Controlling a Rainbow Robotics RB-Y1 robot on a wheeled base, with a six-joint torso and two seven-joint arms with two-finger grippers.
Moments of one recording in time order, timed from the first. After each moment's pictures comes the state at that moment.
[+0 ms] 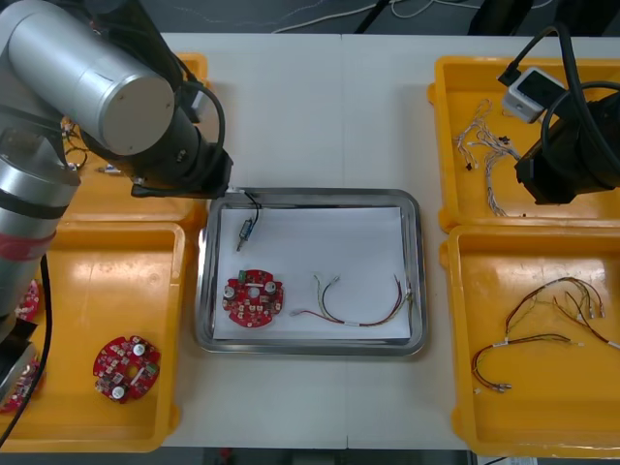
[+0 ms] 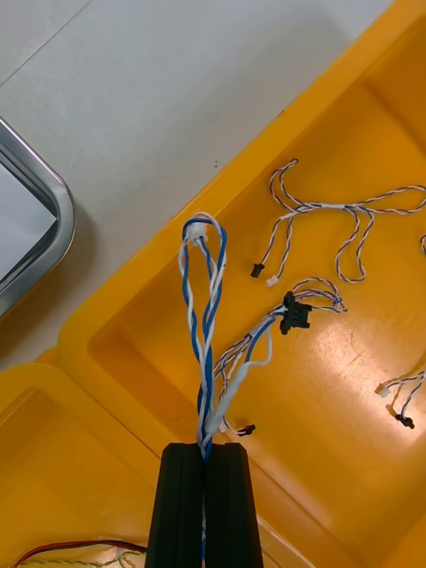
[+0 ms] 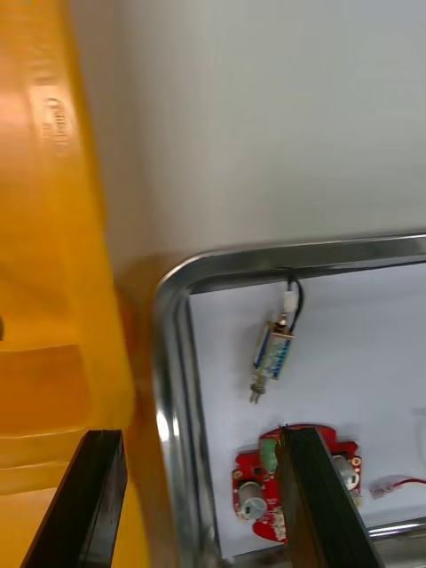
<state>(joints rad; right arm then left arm) -0.48 -0.82 0.02 -2.09 -0.82 1.63 1.82 -0.73 0.52 -0.25 -1.86 0.60 1.85 -0.99</state>
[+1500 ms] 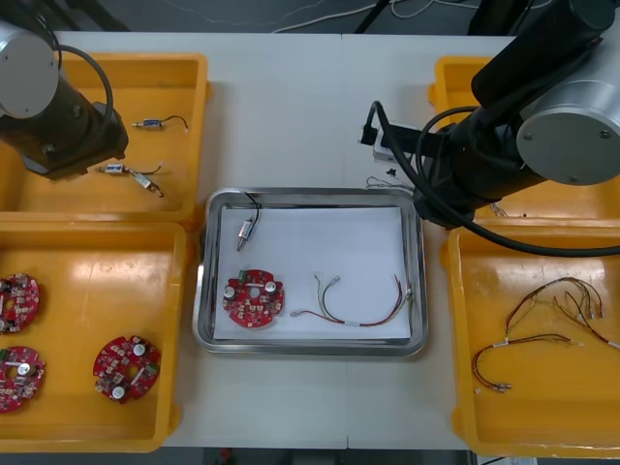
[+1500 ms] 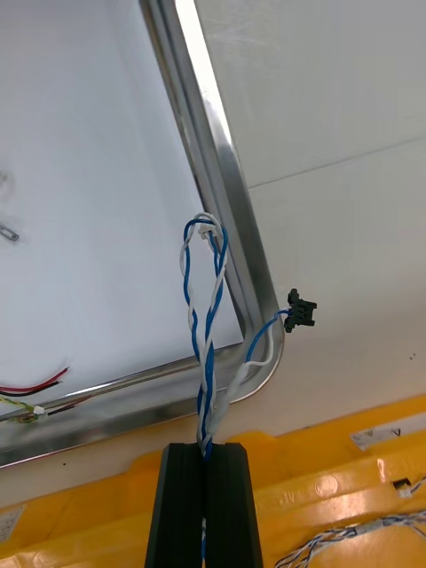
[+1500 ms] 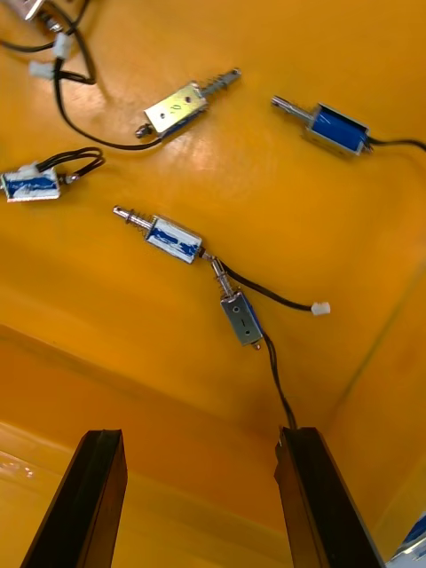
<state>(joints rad) -0.78 -0.81 0.49 -1.99 -0.93 1.55 1.95 -0.67 0.65 -0.04 -1.75 0.51 1.79 -0.71</state>
